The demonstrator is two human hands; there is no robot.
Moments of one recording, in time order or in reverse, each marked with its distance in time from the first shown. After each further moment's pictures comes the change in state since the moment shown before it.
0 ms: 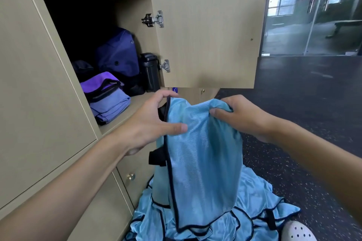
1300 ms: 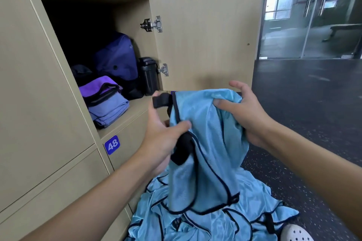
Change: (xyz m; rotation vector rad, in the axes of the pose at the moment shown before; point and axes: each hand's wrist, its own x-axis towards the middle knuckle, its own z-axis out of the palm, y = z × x) left_hand -0.007 -0.004 0.058 -0.587 0.280 -0.020; right_hand 0.000 -0.001 0.001 0.575 0.303 0.123
